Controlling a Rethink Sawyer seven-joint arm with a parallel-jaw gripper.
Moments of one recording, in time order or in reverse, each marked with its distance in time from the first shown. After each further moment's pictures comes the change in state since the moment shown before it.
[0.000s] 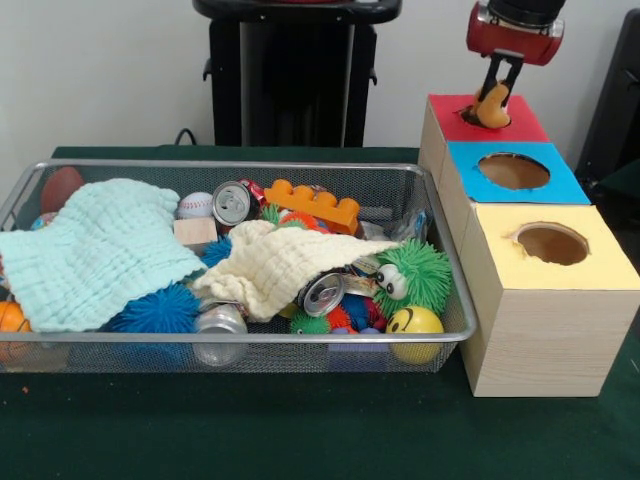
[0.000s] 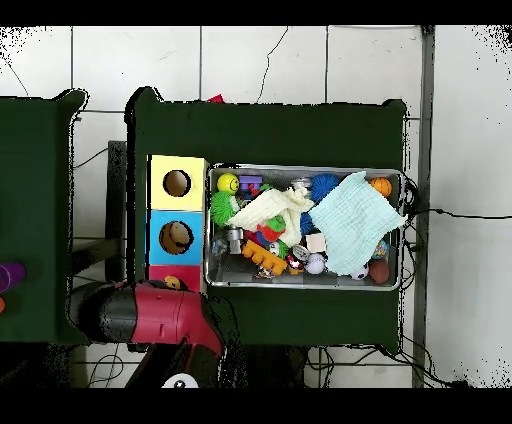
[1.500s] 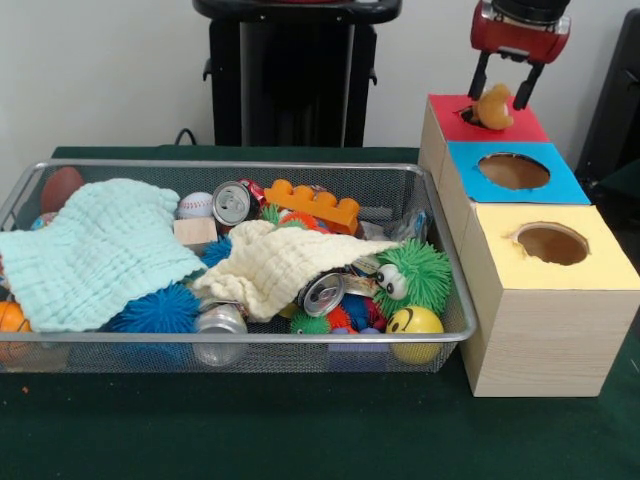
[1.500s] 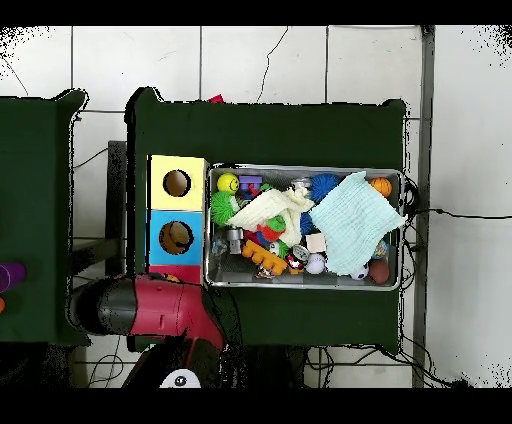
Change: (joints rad) arm -0.016 -0.004 -0.015 -0.072 -0.001 0.109 0.000
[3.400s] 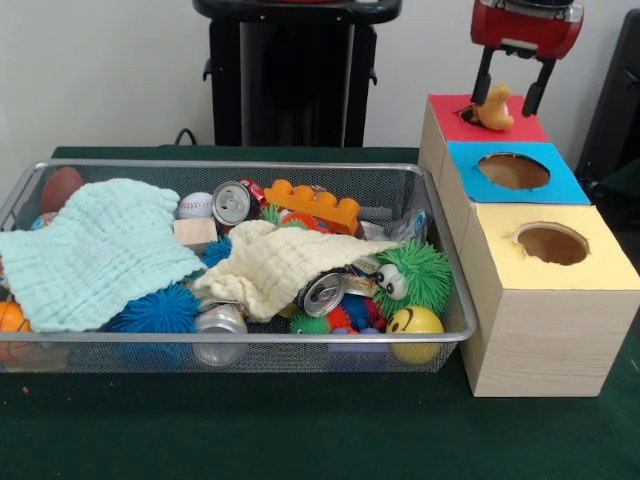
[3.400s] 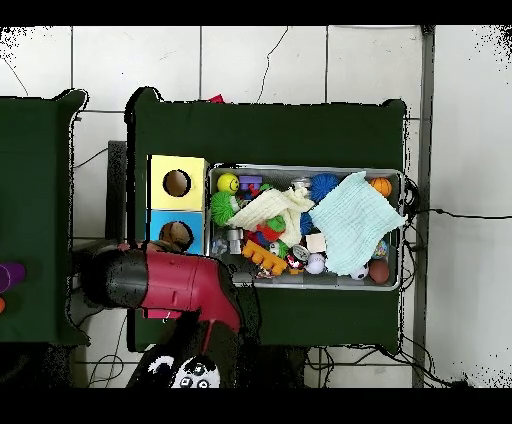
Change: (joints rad) arm -0.045 -0.006 -0.010 -0.086 0.002 -0.050 0.000
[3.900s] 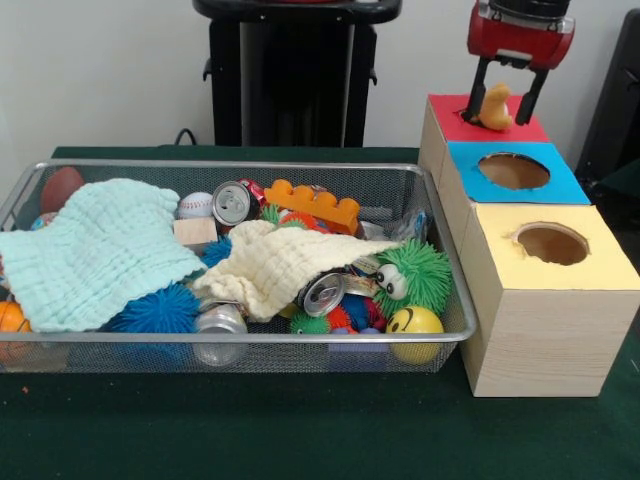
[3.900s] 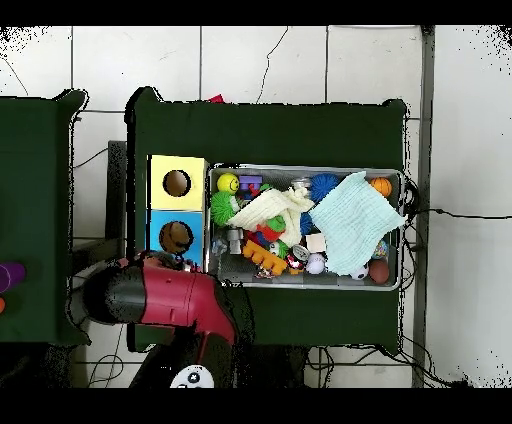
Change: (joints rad) arm 0.018 0.004 0.001 0.075 0.002 -0.123 0.000
